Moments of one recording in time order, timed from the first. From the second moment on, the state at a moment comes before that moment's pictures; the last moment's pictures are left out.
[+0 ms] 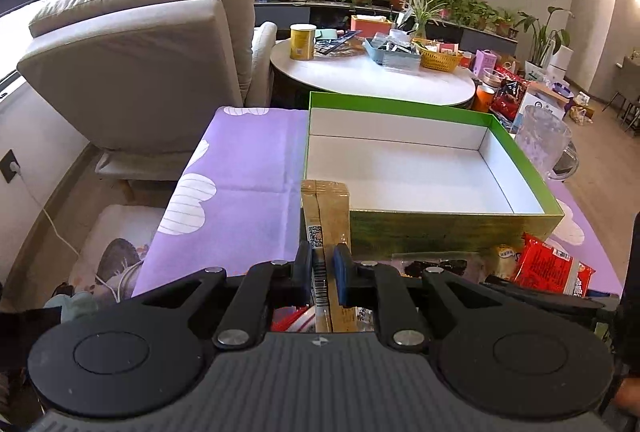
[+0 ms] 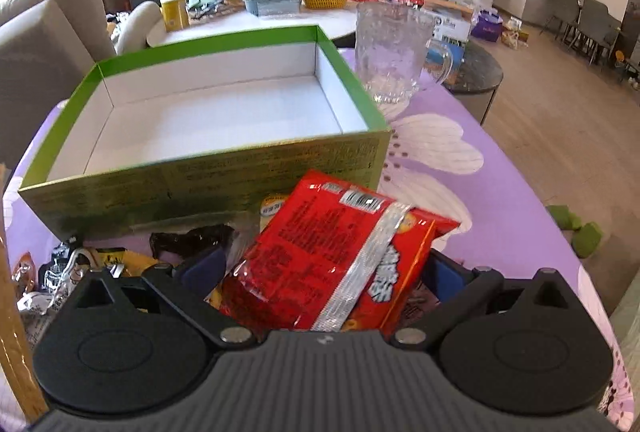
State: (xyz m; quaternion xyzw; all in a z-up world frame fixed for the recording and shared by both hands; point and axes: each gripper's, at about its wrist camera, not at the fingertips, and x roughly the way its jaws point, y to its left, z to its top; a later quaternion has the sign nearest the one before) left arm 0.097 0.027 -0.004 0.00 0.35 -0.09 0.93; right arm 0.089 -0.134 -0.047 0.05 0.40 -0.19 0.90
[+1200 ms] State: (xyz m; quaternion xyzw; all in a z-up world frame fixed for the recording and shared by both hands) left arm 0.066 0.049 -0.039 0.01 0.41 -0.23 0.88; right arm 0.055 -0.149 -0.011 0.05 0.29 -0.10 0.95
